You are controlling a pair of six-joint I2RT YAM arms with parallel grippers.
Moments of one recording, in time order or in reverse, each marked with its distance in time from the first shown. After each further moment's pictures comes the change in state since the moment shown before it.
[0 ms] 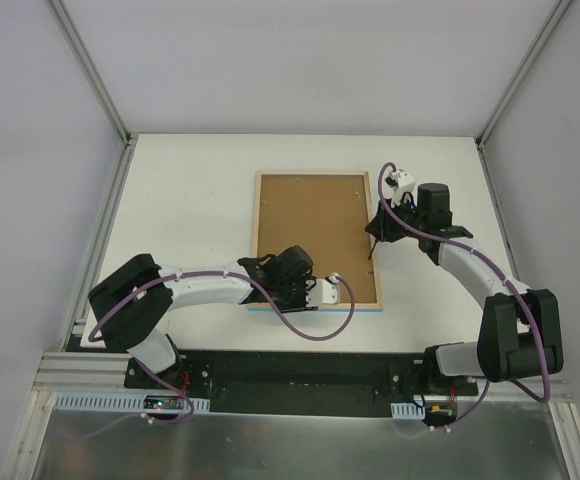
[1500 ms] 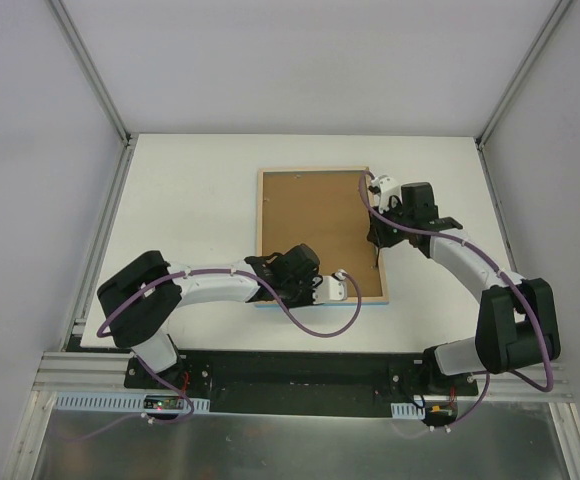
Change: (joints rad) left arm -0.012 0.050 0.045 0.033 -0.007 -0.031; right arm 0.083 0.054 0.081 -0.203 0.197 -0.158
